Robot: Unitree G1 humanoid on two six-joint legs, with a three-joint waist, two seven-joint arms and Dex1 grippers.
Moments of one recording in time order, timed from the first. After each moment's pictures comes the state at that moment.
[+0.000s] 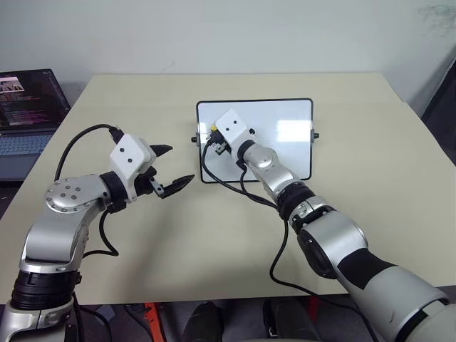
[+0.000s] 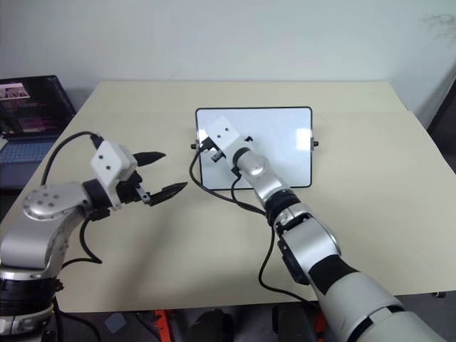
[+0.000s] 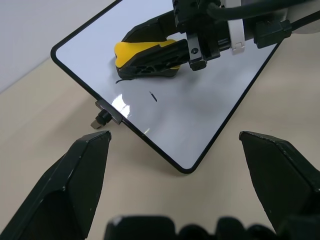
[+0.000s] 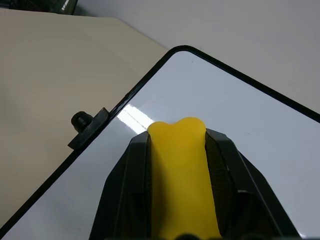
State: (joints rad) left arm -0.30 0.79 0.15 -0.26 -0.31 0.43 -0.83; right arm -1.20 0.11 0.18 1.19 -0.16 -0.21 0.16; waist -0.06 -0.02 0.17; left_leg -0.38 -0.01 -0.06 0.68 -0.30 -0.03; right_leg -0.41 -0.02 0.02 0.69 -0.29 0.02
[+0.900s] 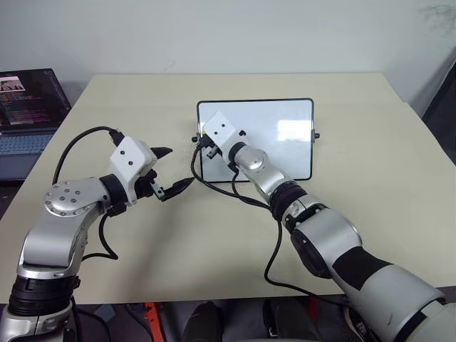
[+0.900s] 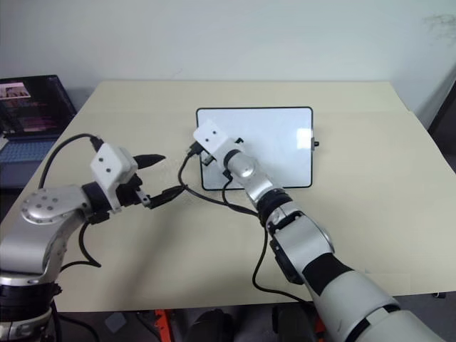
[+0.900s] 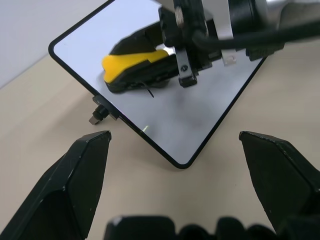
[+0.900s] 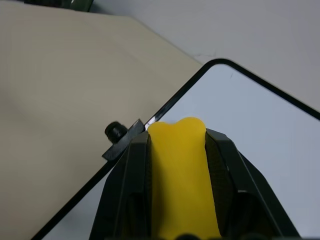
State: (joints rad) left arm -0.27 0.79 0.16 -0.32 -0.32 0.47 -0.82; right arm -1.25 0.15 0.19 1.26 -0.21 -0.21 0.14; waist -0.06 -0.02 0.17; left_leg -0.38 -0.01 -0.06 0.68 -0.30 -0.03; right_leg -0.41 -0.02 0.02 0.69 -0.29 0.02
